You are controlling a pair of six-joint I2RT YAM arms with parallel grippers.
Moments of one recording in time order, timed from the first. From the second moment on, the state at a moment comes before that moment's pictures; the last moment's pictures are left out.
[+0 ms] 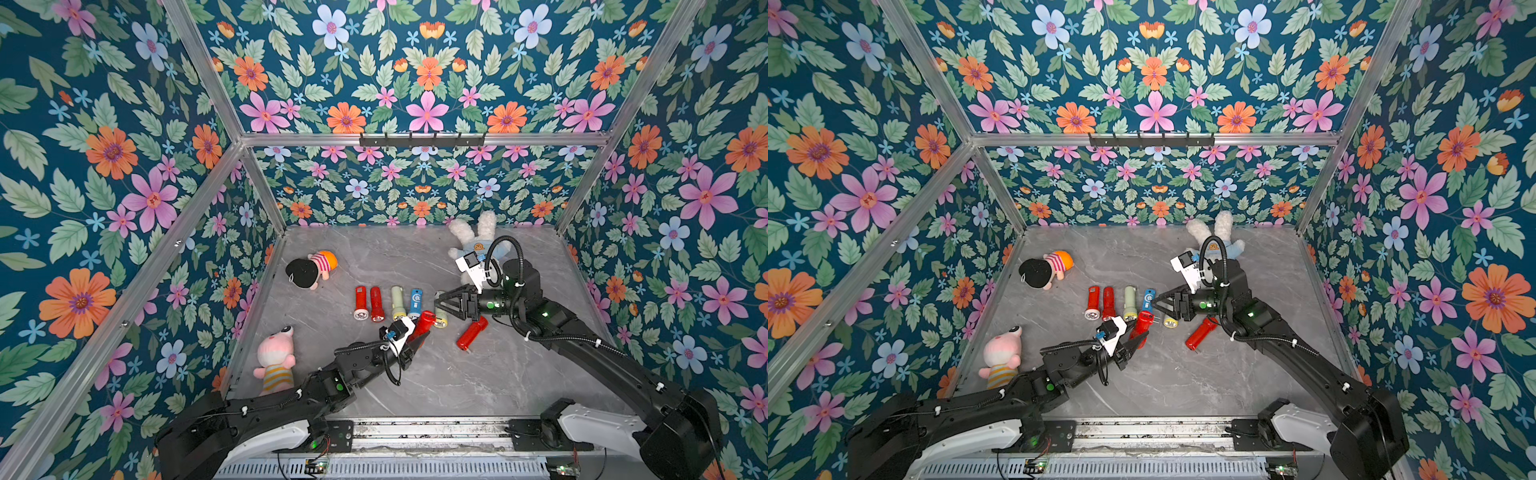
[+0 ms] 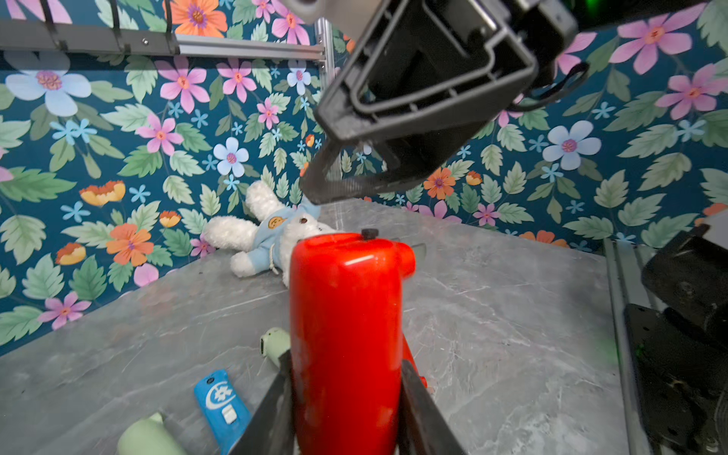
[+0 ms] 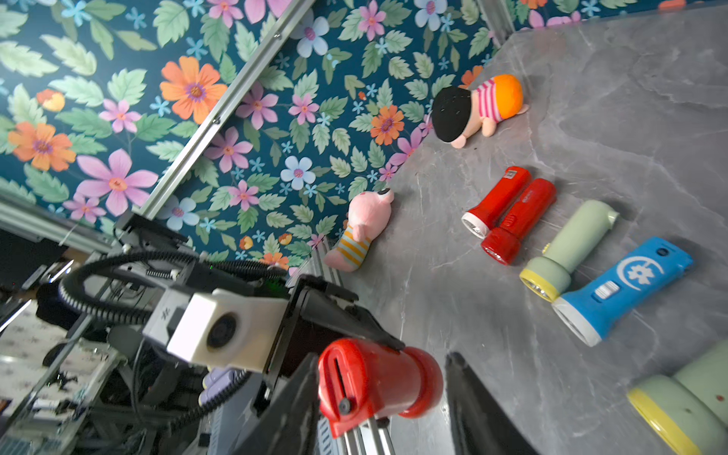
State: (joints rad) left arm -1.03 0.97 0.27 0.73 -0.06 0.08; right arm 0.55 1.16 0.89 -0.05 -0.81 0.46
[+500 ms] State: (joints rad) left arm -0.85 0.96 0.33 0.77 0.59 -0.03; right arm 0.58 1.17 0.86 0.28 -1.16 0.57
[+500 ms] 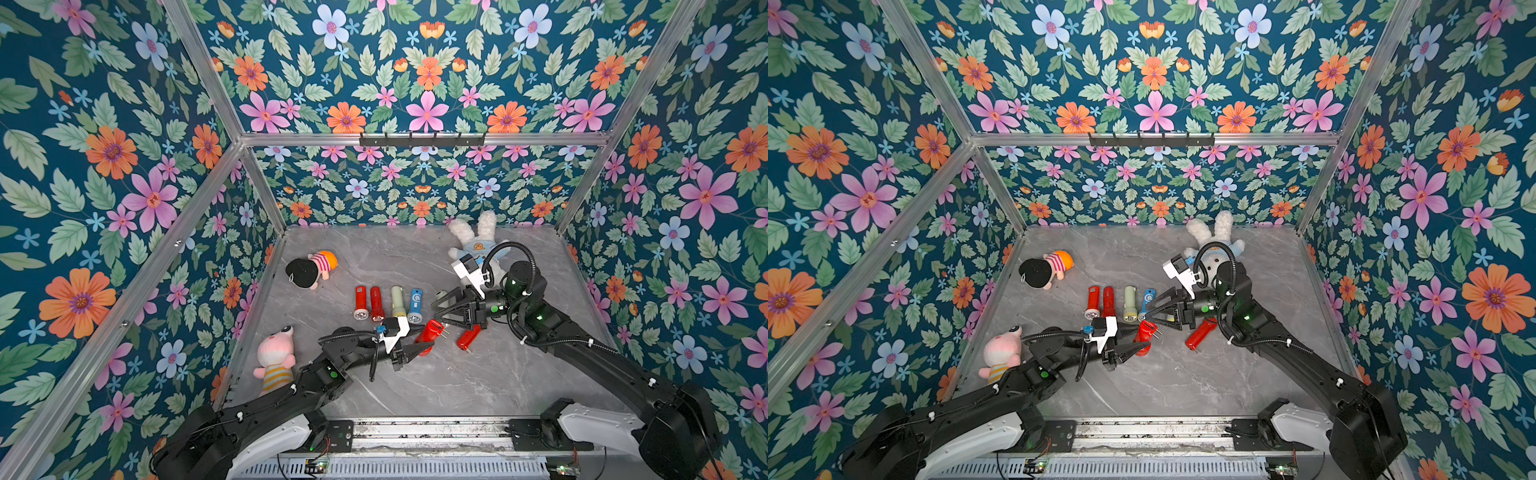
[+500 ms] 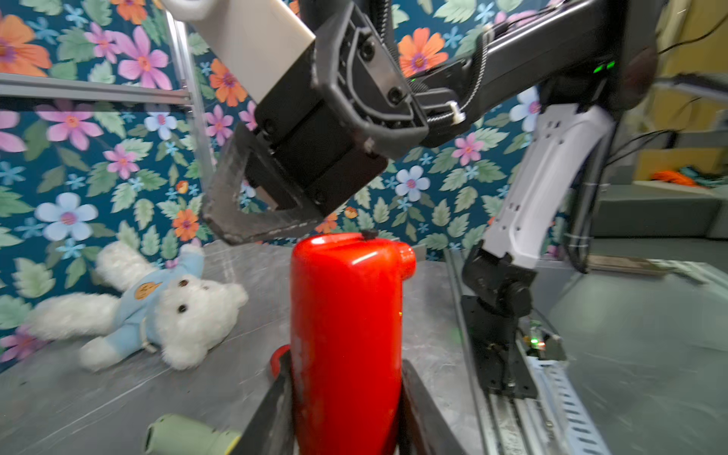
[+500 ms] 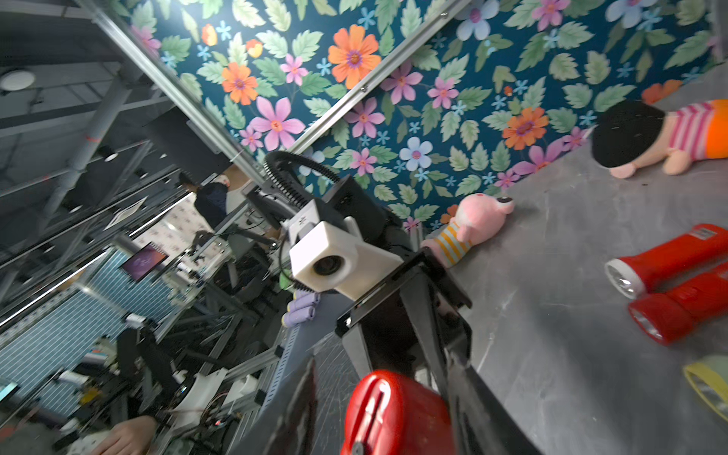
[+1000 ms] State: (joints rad) left arm -0.82 1.03 0.46 0.78 0.94 -0.16; right arm 0.67 1.06 0.91 -0.05 -1.13 0.30
